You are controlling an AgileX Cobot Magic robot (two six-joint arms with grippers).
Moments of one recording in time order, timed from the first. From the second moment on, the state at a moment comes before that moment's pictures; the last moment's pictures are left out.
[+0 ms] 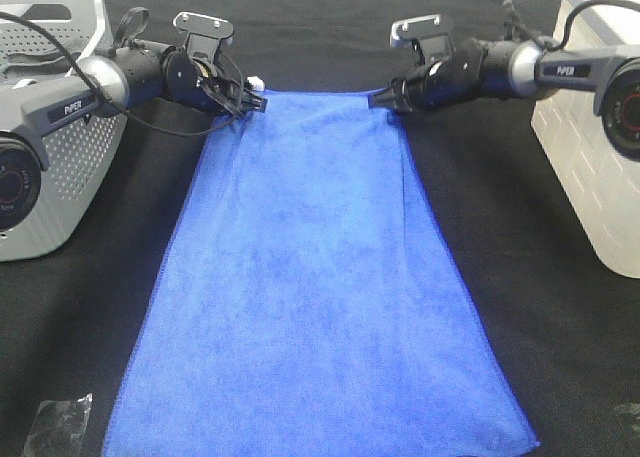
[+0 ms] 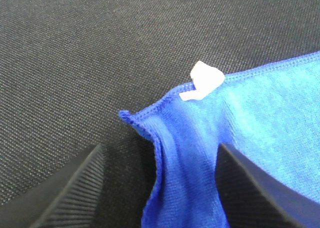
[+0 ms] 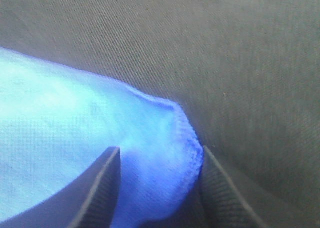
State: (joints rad) left arm -0.26 2.82 -2.45 0.03 0.34 0.03; right arm 0.20 2.62 -2.06 0.20 0.11 -0.27
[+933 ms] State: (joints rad) left arm -0.26 2.42 -2.45 -0.01 1.20 0.01; right arm 0.20 2.16 -2.06 0.21 1.03 -0.20
